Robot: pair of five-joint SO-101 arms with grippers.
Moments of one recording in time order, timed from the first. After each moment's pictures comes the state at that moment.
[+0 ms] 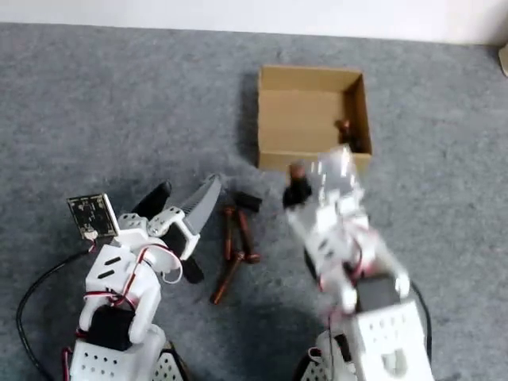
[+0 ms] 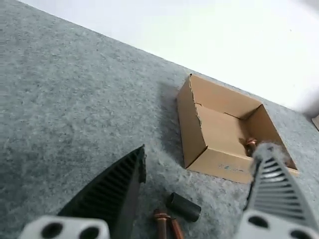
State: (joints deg) left arm 5.9 -103.7 89.0 38.6 31.1; right arm -18.3 -62.5 53.9 46.6 11.9
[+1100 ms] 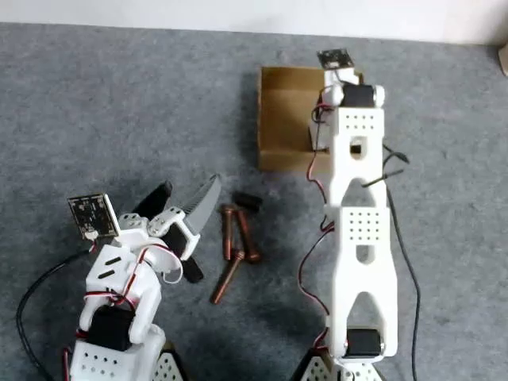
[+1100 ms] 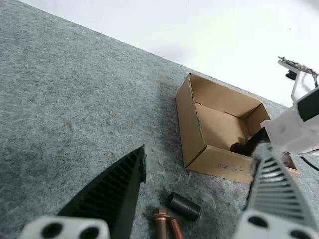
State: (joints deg) left arm 5.9 -103.7 89.0 38.6 31.1; right arm -4.9 69.1 -91.0 99.5 12.7
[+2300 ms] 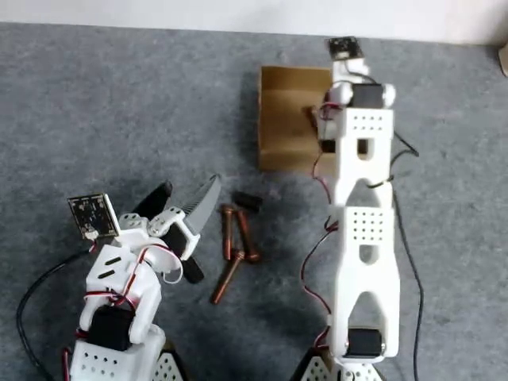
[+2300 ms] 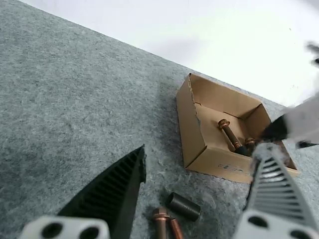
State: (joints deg) left arm 5.9 -103.7 89.0 38.6 31.1; right arm -0.3 65.8 -94.9 99.7 12.8
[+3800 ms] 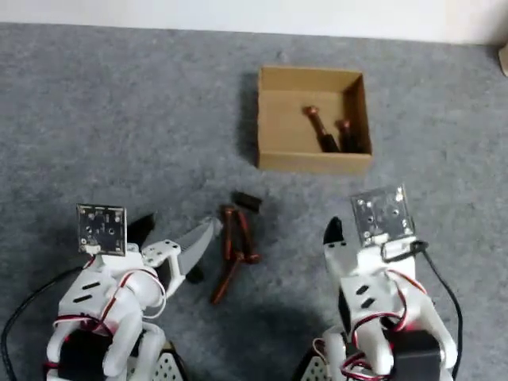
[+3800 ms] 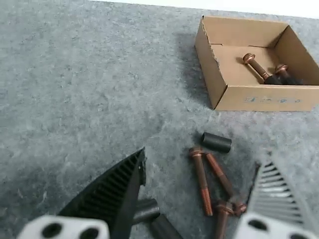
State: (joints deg) left arm 5.7 -104.4 70.2 73.4 13.5; right arm -8.5 -85.4 49.5 77.8 13.4
